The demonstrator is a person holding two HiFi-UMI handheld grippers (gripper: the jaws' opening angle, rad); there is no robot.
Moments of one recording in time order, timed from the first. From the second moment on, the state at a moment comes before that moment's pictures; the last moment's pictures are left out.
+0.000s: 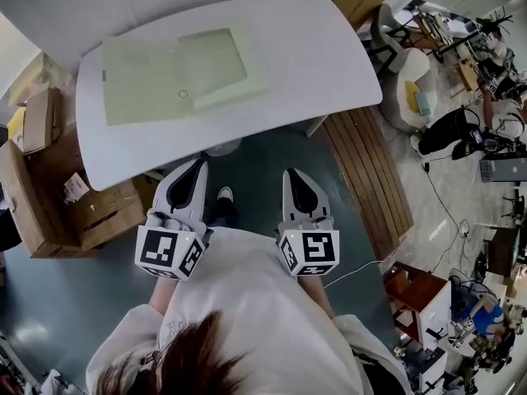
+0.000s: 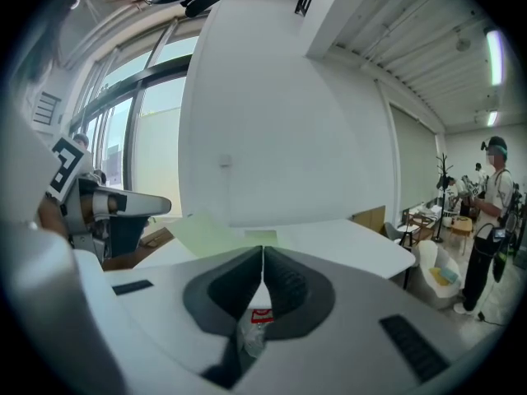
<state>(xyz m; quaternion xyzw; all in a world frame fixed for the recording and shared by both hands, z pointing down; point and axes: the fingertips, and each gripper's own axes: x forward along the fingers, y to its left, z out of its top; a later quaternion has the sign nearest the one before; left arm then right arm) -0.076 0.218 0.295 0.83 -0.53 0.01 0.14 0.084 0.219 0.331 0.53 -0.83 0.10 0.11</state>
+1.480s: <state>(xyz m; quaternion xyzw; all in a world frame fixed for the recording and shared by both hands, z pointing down) -0.097 0.006 0.316 0.75 -0.64 0.00 0.16 0.070 -0.036 0.362 0.44 -0.88 0.12 0.14</state>
